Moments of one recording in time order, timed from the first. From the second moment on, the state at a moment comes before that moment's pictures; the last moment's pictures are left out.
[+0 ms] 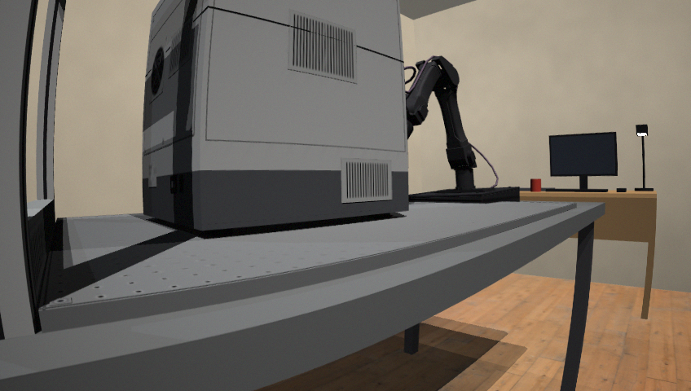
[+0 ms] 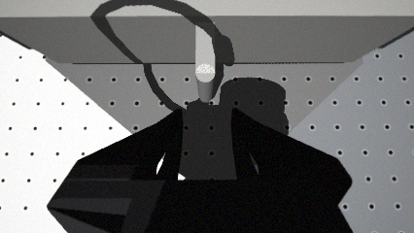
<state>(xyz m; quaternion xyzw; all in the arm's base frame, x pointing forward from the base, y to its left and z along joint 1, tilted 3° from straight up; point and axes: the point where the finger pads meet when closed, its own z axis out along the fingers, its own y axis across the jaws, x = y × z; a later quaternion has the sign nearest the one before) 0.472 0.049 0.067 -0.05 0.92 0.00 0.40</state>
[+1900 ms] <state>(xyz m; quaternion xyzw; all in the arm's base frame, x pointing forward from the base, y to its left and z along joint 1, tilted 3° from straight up) 0.452 0.048 0.087 -0.05 0.92 0.00 0.40</state>
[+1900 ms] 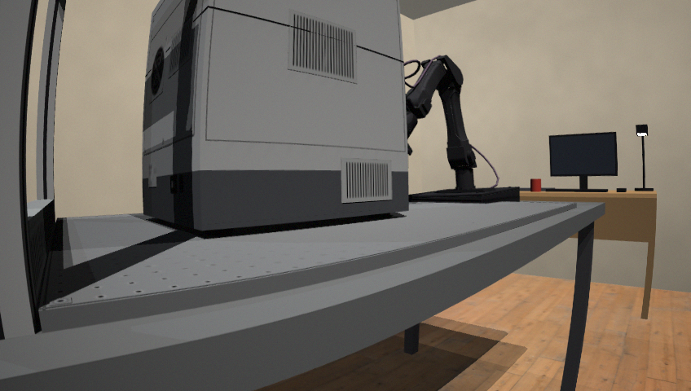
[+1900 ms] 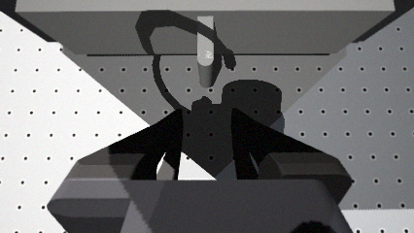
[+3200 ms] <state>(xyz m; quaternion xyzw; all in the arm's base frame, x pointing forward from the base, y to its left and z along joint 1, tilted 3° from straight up) 0.356 0.037 0.094 -0.05 1.00 -0.02 0.08</state>
